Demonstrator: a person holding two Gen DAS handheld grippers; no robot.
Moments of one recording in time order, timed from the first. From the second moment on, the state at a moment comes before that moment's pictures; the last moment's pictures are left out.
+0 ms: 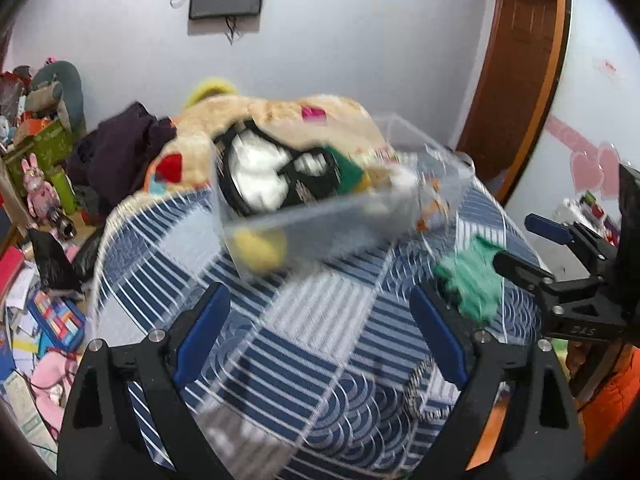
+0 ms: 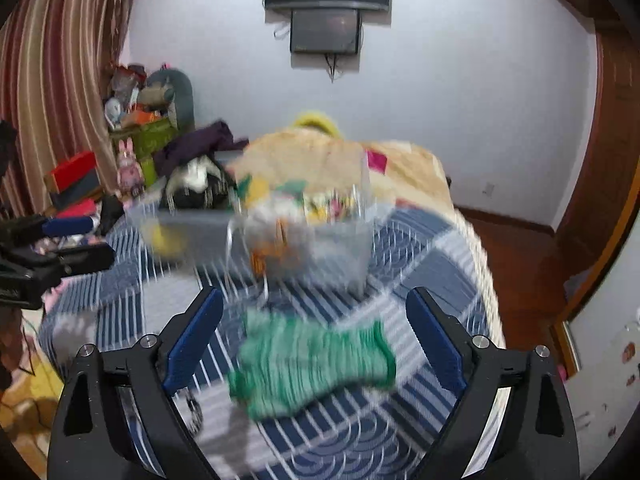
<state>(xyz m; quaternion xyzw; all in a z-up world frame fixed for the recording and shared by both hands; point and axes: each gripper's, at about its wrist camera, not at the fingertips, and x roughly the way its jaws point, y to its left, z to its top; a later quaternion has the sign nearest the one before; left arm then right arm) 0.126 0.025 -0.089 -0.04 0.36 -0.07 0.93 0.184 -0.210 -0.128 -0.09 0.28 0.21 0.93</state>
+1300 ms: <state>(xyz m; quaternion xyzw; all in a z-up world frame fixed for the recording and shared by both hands) 0.106 0.015 -0.113 -0.05 0.37 -0.09 0.92 0.164 -0.202 -0.148 -0.05 0.30 0.26 0.92</state>
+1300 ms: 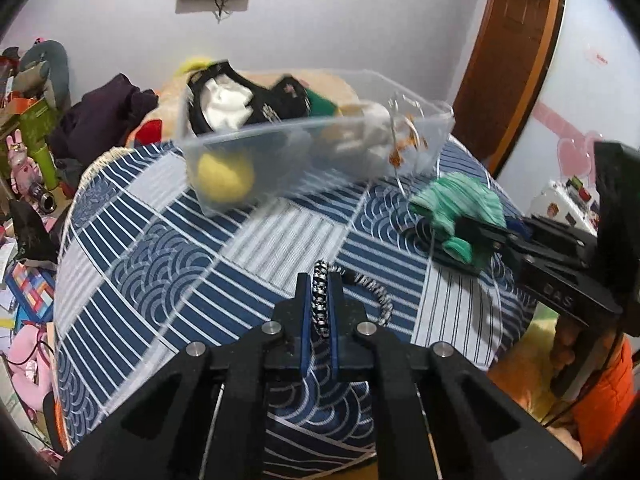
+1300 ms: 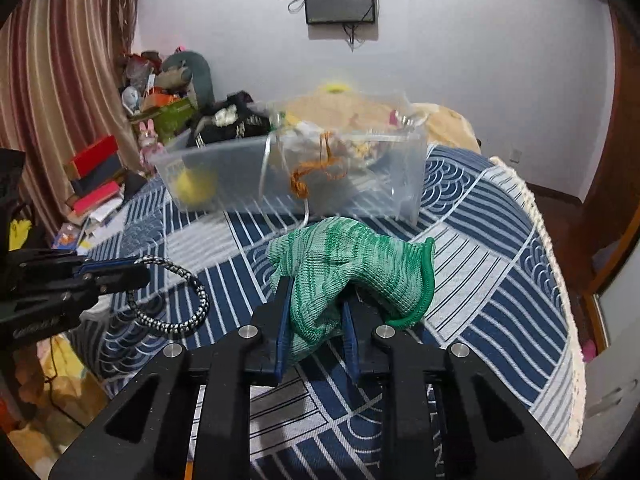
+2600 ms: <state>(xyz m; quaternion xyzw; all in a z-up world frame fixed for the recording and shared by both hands) 0.122 0.043 -0.084 -0.06 0.33 -0.09 0.94 0.177 -0.198 -0.100 -0.03 0.23 0.27 0.93</state>
